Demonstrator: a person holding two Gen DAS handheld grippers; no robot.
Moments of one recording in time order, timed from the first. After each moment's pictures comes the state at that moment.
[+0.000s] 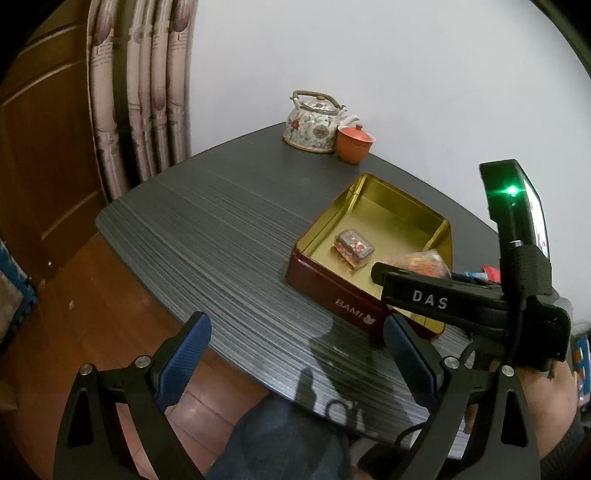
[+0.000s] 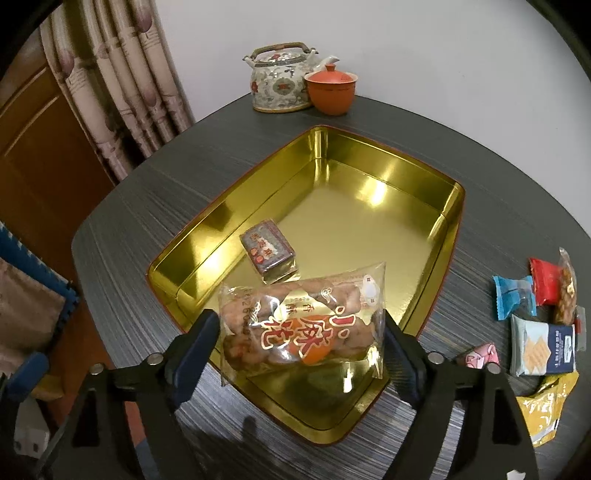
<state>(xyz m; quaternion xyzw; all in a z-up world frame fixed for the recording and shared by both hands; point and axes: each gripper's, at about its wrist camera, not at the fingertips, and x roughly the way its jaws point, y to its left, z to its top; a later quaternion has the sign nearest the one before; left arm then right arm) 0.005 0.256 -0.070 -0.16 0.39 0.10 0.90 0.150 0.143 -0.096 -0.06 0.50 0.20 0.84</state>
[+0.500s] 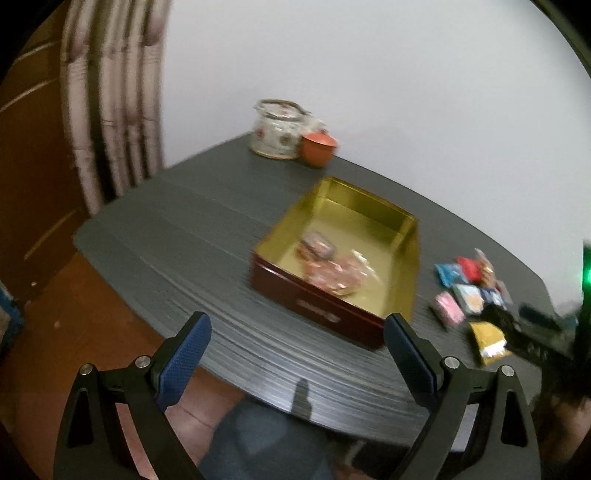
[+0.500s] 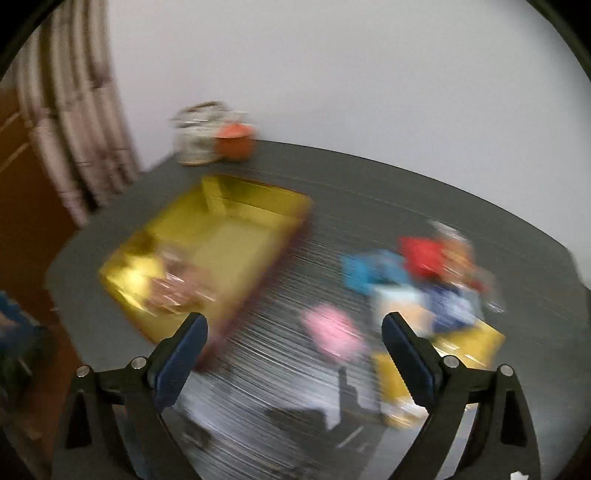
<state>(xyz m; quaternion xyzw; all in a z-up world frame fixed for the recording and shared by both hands) 0.002 0.230 -0.066 -0.14 0.38 0.04 0.91 0.089 0.005 -0.057 -0.04 0.42 0.07 0.90</state>
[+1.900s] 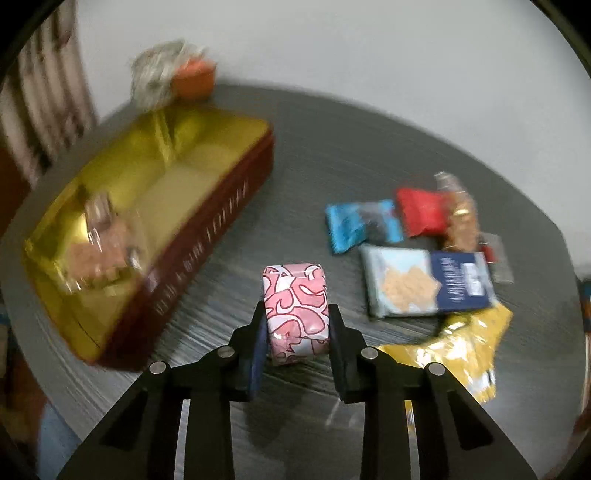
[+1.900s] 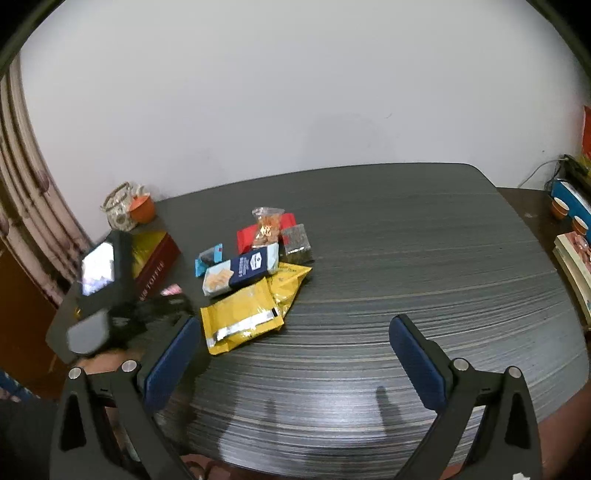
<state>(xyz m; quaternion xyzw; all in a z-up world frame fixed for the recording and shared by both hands) 0.134 0.014 -0.120 -0.06 0.47 0.01 0.88 -0.008 -0.193 -0.025 0.10 0.37 -0.02 0.92</state>
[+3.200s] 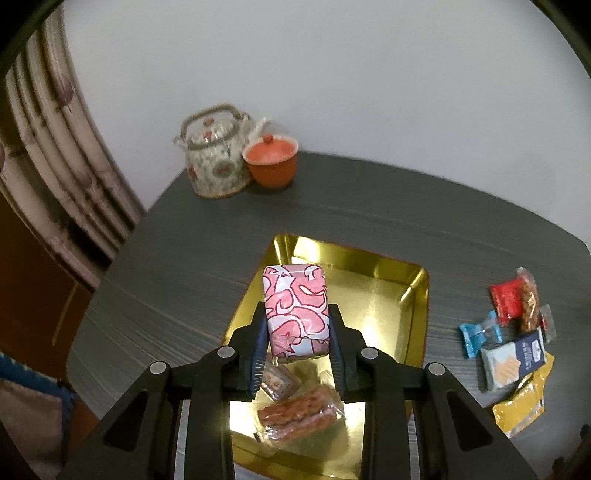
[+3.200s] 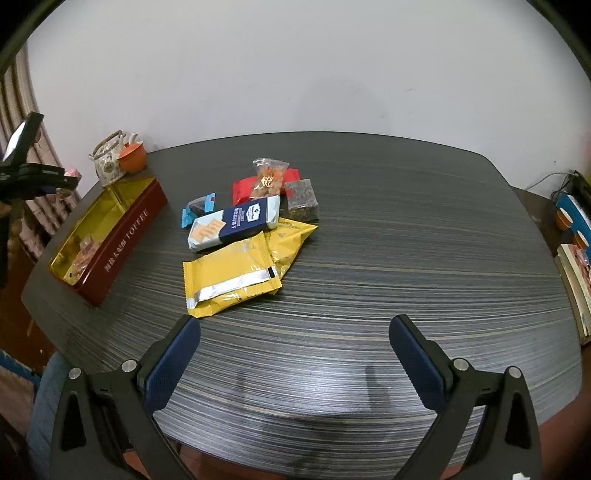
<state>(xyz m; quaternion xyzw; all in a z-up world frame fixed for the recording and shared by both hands) 0.224 0.170 -0.046 0.00 0.47 0.05 0.88 0.008 -0.170 -0.064 0.05 0.43 -0.02 0.90</state>
